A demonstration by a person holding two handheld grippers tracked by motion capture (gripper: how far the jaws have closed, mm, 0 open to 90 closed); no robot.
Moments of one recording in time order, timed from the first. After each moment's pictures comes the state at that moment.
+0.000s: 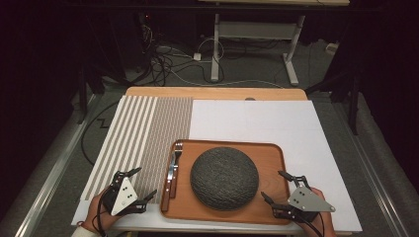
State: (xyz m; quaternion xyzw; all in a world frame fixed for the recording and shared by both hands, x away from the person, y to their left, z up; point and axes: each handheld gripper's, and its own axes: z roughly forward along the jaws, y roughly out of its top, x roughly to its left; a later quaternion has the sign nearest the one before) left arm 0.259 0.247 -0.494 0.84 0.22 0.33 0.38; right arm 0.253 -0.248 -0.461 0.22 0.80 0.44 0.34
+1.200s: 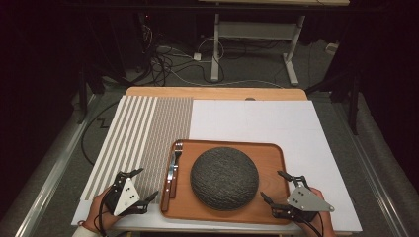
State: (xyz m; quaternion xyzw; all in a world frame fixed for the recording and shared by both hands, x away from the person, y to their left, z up) left arm 0.261 0.243 -0.495 0.84 0.21 0.33 0.37; right arm 0.253 -0.247 -0.462 0.22 0.80 0.44 0.34
